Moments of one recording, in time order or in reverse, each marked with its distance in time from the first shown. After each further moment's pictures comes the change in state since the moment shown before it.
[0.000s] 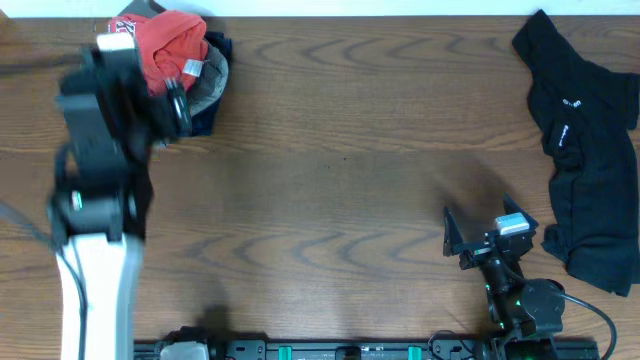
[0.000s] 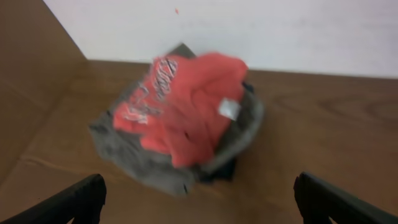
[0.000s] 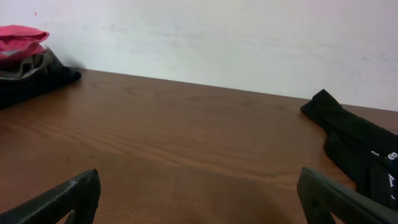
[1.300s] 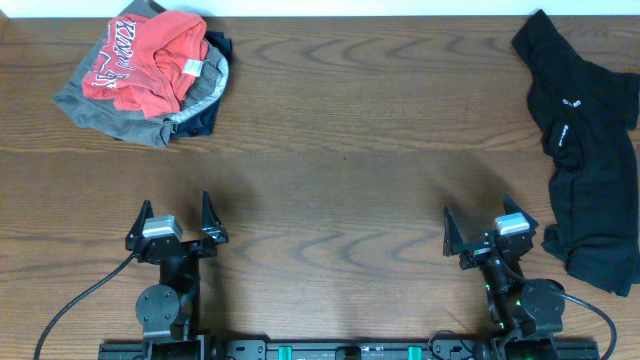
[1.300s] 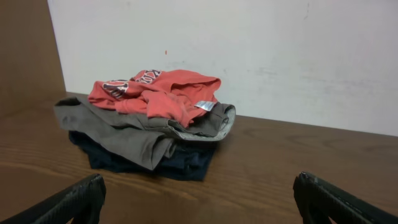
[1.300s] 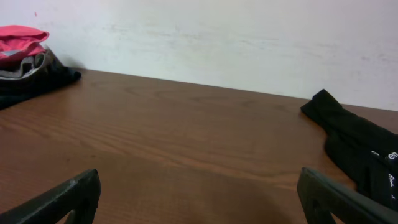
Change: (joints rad) left arm 0.000 -1.108 -1.217 0.663 0.073 -0.108; right arm 0.000 0.000 0.000 0.000 0.000 0.000
